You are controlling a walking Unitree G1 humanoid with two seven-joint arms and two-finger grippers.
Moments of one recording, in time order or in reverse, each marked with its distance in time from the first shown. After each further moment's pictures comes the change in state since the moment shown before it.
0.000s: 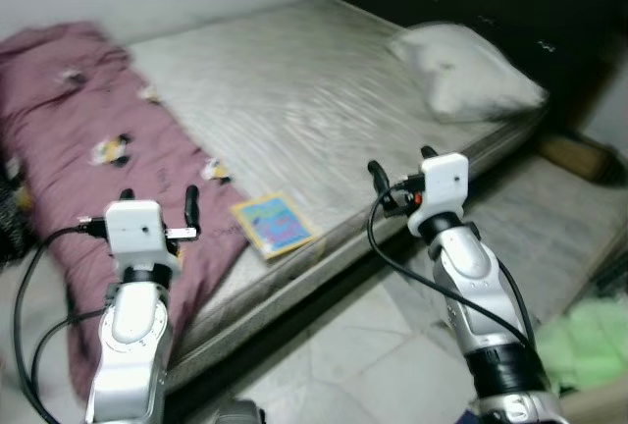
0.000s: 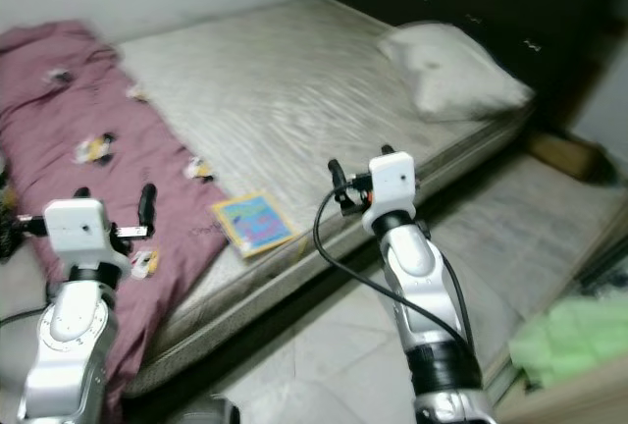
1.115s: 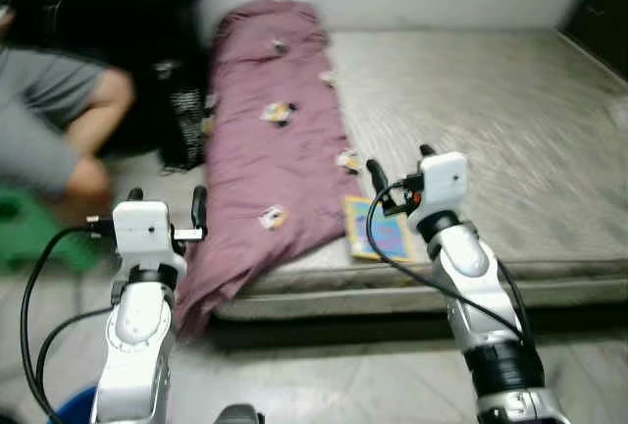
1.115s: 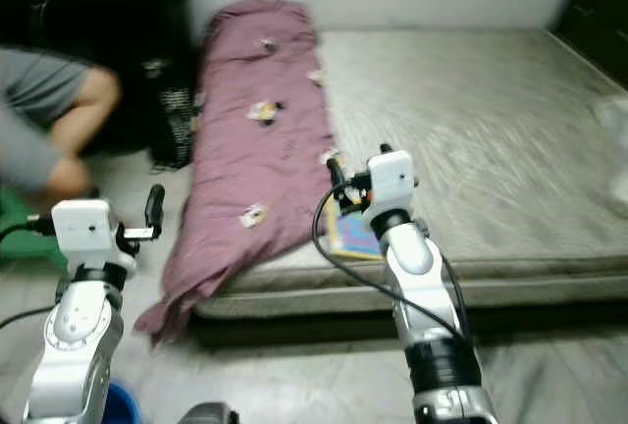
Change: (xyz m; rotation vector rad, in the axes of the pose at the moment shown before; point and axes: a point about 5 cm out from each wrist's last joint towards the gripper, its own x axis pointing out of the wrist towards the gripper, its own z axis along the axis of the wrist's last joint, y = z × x) left arm 0.002 -0.009 0.003 -0.026 -0.012 -0.046; right arm 0.002 -0.001 0.000 -0.007 -0.010 0.003
